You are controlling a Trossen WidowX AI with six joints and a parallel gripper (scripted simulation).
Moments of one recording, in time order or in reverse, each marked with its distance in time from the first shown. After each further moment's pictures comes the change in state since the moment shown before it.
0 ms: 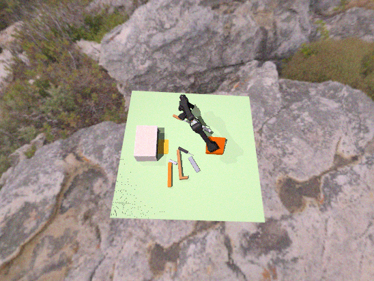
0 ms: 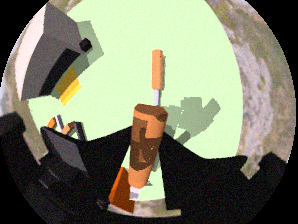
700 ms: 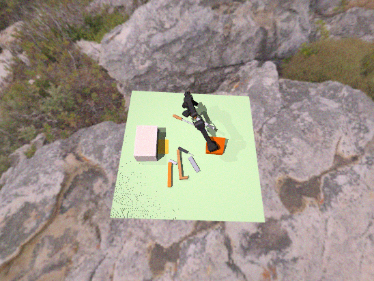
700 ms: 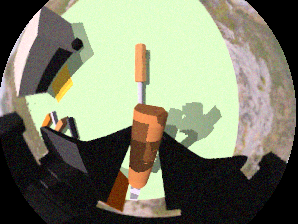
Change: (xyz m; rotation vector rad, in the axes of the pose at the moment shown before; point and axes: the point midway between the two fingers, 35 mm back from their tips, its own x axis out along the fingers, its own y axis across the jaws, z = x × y) arm -0.001 -0.046 -0.011 0.001 -0.004 -0.003
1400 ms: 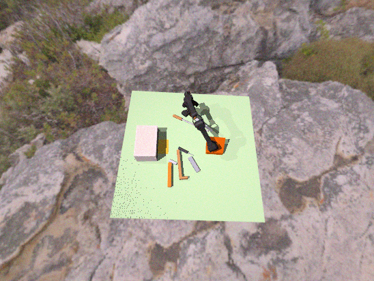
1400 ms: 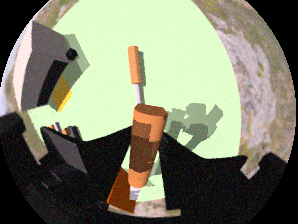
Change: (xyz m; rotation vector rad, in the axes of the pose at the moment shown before) arm -0.001 0.000 0.001 0.118 -0.003 -0.004
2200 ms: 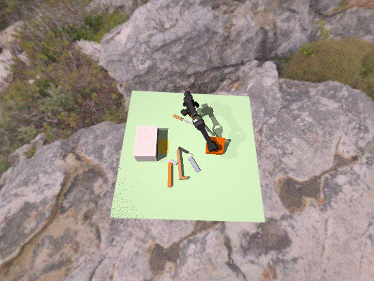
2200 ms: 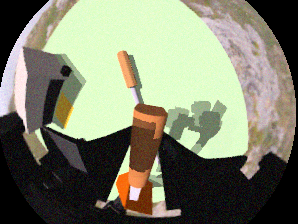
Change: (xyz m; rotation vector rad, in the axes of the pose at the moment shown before) arm -0.001 0.000 0.001 0.187 -0.003 -0.001
